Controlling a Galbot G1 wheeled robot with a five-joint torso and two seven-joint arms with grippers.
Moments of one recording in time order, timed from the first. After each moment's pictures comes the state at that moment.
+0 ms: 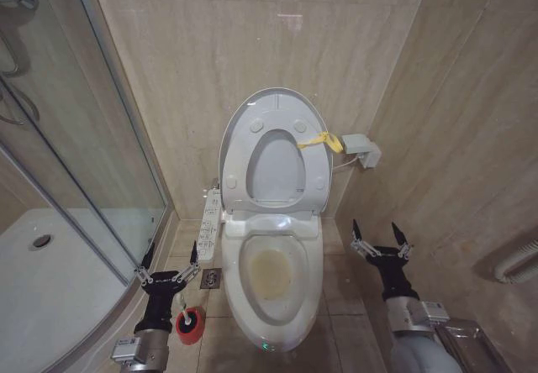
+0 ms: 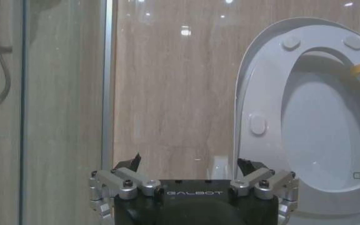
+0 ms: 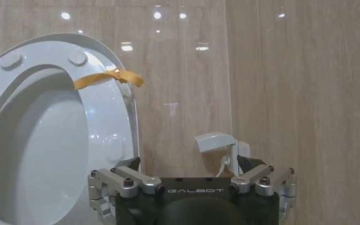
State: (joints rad) left arm 1.64 -1.36 -0.46 -2.18 -0.13 -0.18 -0.19; right arm -1.52 1.50 0.72 2.12 0.22 0.14 -0.03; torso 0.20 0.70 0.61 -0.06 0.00
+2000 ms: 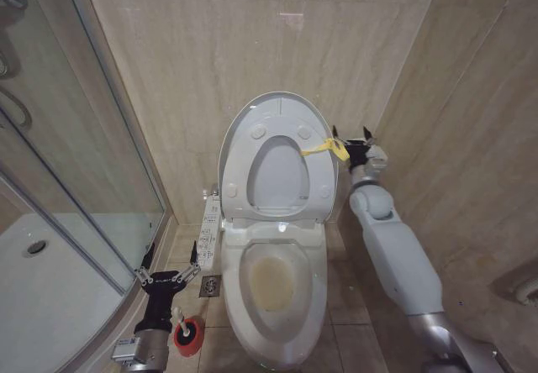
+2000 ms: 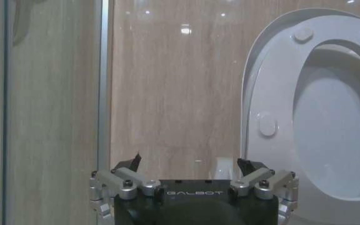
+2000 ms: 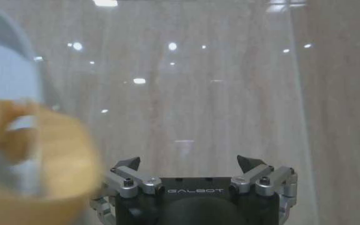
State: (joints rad) left arm 1.64 -1.36 -0.46 -2.18 -0.13 -0.18 -0.19; right arm -0.52 1.25 0.36 1.43 0.34 0.06 0.16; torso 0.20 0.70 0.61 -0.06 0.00
